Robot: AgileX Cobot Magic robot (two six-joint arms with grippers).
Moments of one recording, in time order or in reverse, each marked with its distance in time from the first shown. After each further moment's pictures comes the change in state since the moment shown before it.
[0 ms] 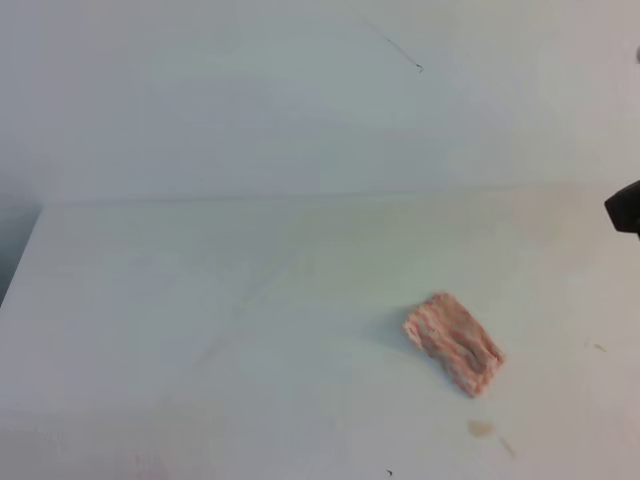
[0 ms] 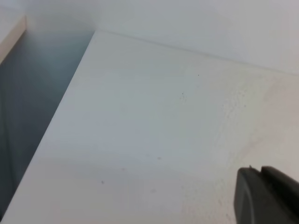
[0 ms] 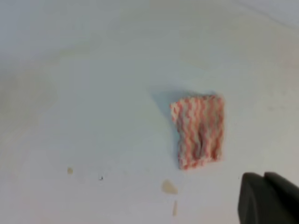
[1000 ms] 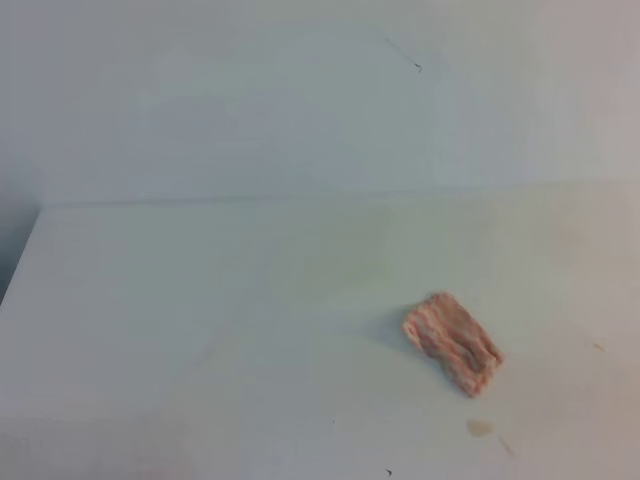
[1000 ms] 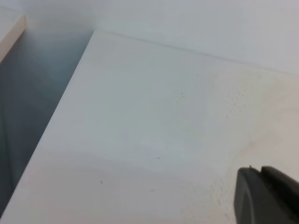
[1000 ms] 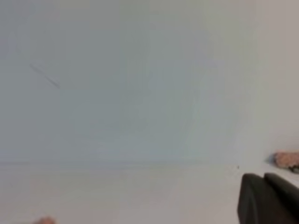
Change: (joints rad) left arm 0.000 0.000 -0.003 0.000 0.003 0.000; right arm -0.464 -1.053 0.951 -0.030 -0.672 0.056
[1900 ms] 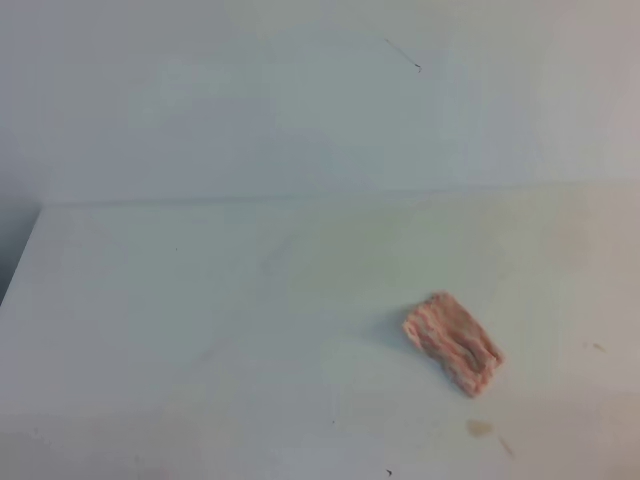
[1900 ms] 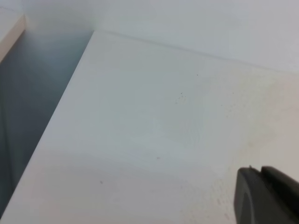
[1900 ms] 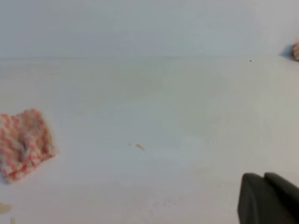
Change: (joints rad) left arm 0.000 0.000 0.003 0.000 -0.002 0.000; right arm -0.037 -0.103 0.337 0.007 -0.003 -0.001
